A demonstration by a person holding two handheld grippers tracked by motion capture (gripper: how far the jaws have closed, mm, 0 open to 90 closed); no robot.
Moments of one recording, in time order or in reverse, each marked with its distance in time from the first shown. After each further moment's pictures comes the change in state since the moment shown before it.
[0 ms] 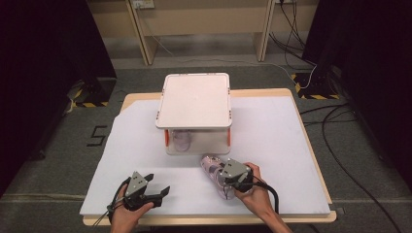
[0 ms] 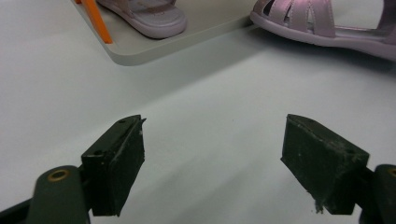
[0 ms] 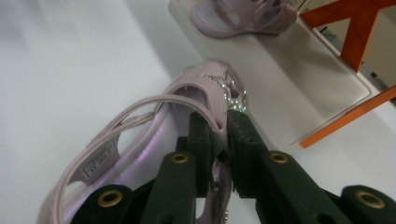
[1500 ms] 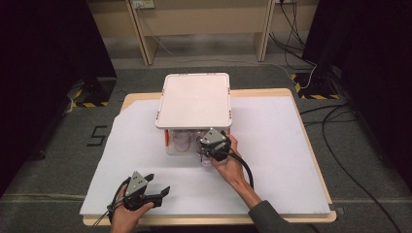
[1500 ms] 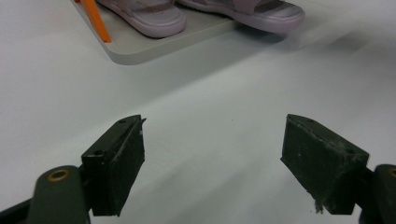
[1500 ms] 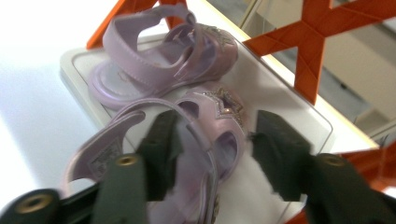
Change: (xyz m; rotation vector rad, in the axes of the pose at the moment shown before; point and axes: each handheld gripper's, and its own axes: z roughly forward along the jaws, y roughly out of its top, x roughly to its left) left arm 0.000 0.000 0.001 0.000 -0.005 -0.004; right arm -0.041 0.052 0.079 -0.012 -0.146 0.150
